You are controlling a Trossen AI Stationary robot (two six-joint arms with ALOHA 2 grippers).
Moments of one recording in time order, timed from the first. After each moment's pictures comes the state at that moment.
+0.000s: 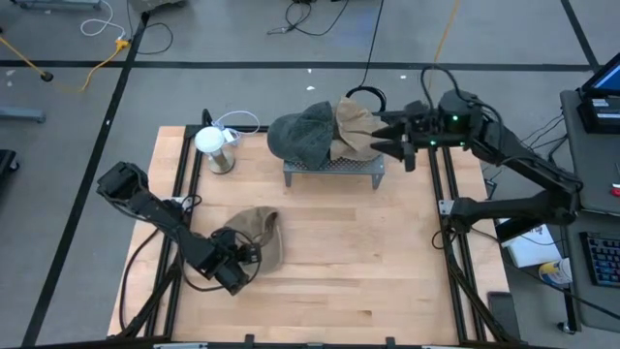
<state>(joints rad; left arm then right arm) -0.66 1.55 0.85 -0.78 -0.34 -2.36 -0.47 1.02 1.28 -0.51 -0.39 0.28</state>
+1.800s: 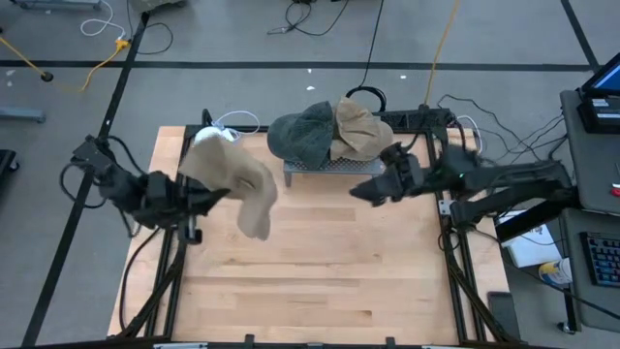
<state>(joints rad) -0.65 0.83 0.88 0.43 -0.75 0.30 0.09 1.08 1.04 0.34 -0.16 1.47</state>
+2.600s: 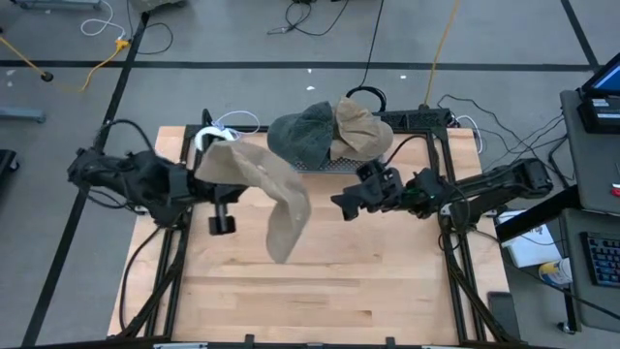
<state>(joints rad) -0.33 1.10 1.16 0.47 -0.28 0.51 0.12 1.34 0.81 1.14 -0.08 1.61</state>
